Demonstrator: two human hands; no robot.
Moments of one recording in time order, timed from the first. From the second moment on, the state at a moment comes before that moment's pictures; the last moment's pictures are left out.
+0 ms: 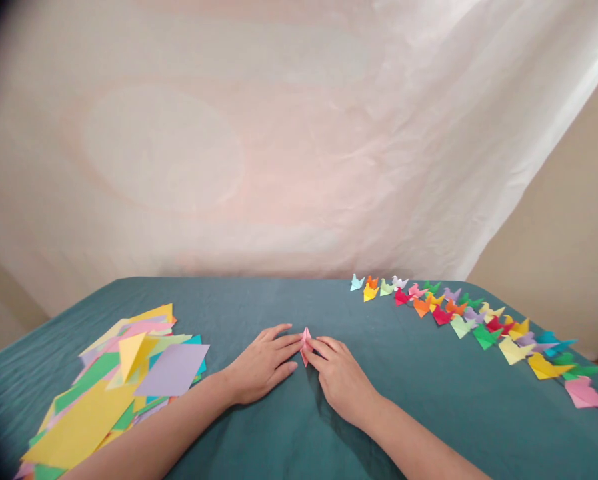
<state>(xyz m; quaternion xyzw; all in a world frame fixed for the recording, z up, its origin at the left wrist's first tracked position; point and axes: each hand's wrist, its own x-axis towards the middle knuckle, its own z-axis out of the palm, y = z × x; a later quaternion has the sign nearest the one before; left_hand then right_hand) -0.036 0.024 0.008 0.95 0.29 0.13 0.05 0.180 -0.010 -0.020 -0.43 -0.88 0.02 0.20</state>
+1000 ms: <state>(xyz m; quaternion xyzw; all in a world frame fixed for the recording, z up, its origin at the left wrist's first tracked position) -0.019 0.051 0.007 0.95 0.30 0.09 -0.03 0.179 -0.013 -0.009 -0.42 -0.88 0.02 0.21</state>
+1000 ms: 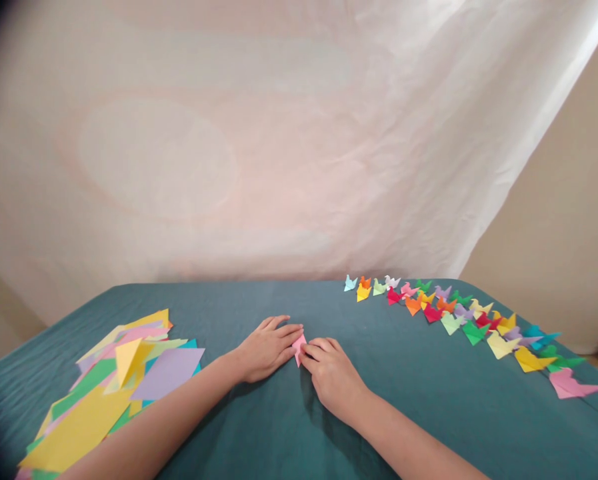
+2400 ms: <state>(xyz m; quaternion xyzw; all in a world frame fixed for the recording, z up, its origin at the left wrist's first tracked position) -0.008 0.049 -0.012 0.83 0.45 0.29 0.14 0.189 -0.016 -0.005 -0.41 -0.88 0.12 0.23</state>
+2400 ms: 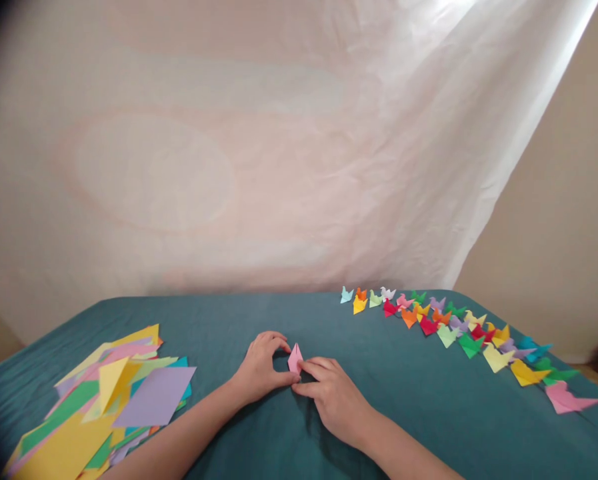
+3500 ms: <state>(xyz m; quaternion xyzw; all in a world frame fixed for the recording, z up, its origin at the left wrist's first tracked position) 0.002 0.037 -0.001 0.77 0.37 0.35 0.39 0.170 0.024 0.002 -0.43 -0.56 0.56 0.43</state>
